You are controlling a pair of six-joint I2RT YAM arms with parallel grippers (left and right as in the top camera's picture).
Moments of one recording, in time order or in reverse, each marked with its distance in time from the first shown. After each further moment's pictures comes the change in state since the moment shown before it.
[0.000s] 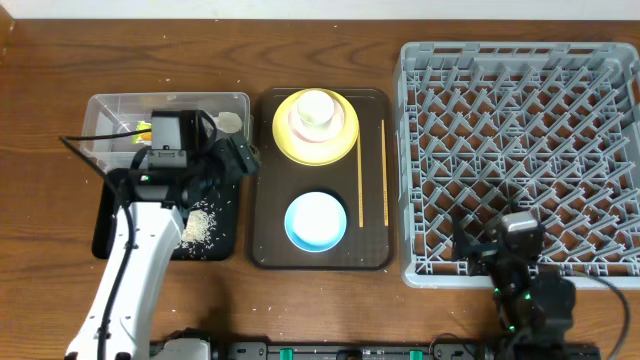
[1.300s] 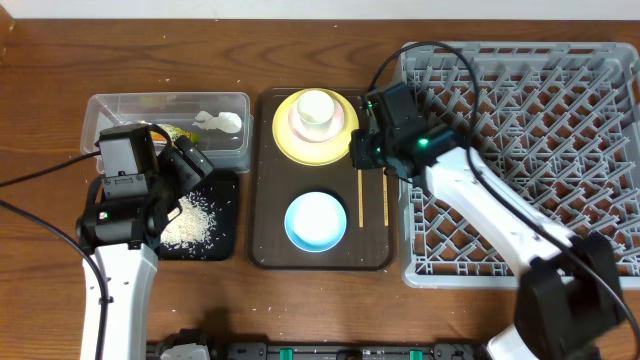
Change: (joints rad) left arm 0.132 -0.177 0.000 -0.093 -0.214 -0.045; right arm 0.494 1.580 1.109 -0.306 0.047 0.464
